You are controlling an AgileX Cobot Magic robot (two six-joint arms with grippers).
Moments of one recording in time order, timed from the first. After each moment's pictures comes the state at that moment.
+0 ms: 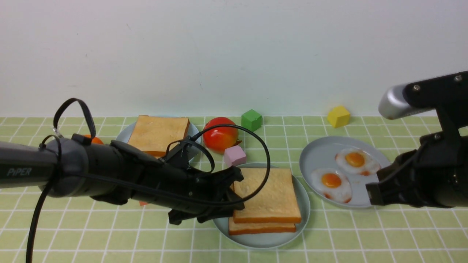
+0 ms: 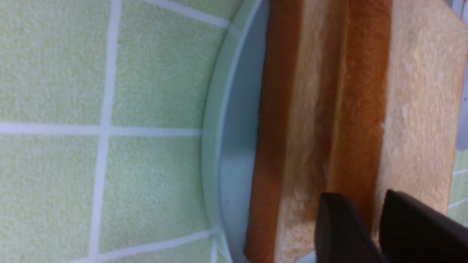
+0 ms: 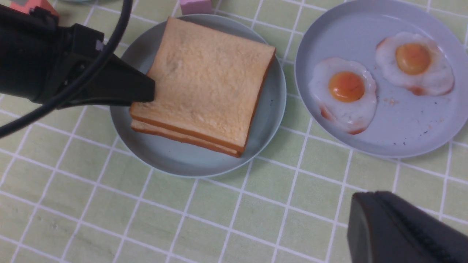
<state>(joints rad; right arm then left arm) 0.65 1.09 -0.92 -0.25 0.76 0.44 -0.42 1.86 -0.97 -1.41 0.42 0.56</state>
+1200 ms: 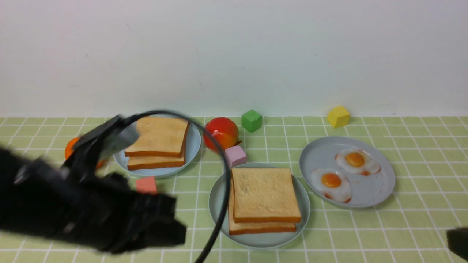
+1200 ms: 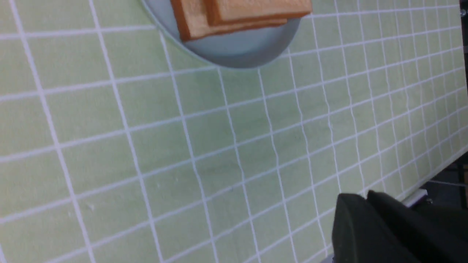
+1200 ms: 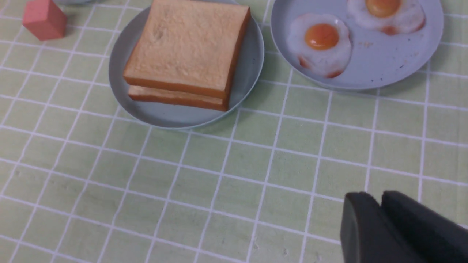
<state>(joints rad) 0.65 0.58 -0.57 -0.24 0.76 0.51 -0.37 1.08 -0.73 -0.75 0.78 0.11</state>
